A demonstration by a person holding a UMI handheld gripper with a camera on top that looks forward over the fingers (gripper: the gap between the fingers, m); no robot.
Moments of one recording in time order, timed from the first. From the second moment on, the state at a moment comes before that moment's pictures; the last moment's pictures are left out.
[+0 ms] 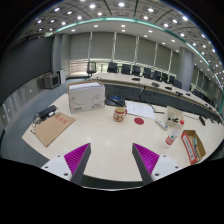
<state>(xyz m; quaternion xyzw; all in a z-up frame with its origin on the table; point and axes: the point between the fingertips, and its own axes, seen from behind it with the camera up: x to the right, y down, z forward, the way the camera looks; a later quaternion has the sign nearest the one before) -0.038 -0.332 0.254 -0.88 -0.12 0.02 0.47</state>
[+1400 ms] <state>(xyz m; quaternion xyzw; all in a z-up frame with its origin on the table) 0.354 -0.017 0.064 -0.84 0.06 -0.05 0.54</state>
